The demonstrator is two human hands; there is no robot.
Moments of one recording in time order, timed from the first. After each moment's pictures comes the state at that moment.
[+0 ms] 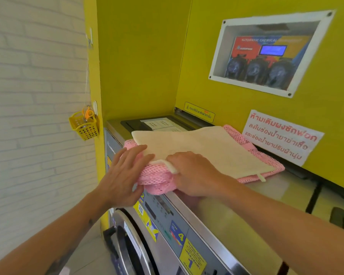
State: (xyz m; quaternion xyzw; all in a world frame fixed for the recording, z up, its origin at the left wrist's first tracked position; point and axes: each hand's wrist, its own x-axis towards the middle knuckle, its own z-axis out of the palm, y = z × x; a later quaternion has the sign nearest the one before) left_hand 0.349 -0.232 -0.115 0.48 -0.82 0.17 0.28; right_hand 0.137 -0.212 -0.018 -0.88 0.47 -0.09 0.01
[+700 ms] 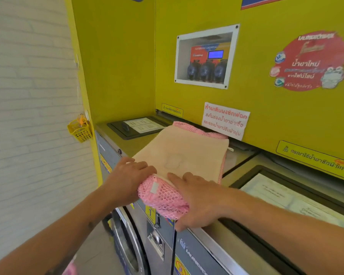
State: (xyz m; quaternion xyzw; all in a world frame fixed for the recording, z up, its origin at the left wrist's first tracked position) left_hand 0.220 -0.087 -0.069 0.44 -0.85 0.24 0.17; right_hand -0.016 -0.035 -0.020 -0.86 0.50 0.09 0.08
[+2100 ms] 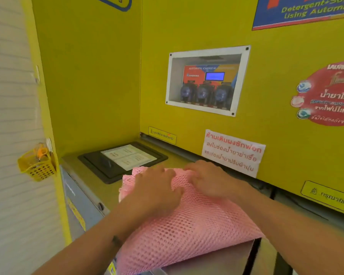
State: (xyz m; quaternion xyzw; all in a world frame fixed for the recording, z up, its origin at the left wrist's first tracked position) left_hand 0.171 -0.235 -0.005 0.56 -0.81 -0.04 0.14; right_hand -0.021 -0.266 0.003 -0.78 0.62 -0.11 0.04
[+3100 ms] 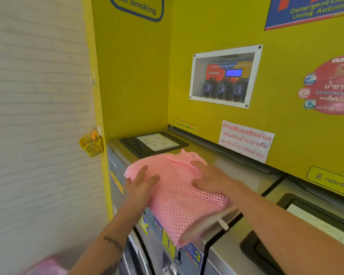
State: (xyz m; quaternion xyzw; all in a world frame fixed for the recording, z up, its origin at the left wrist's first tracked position) left_hand 0.224 -0.121 -0.065 0.60 -0.44 -0.42 0.52; right_hand 0.001 -0.202 -0.032 -0.77 0.61 -0.09 0.17
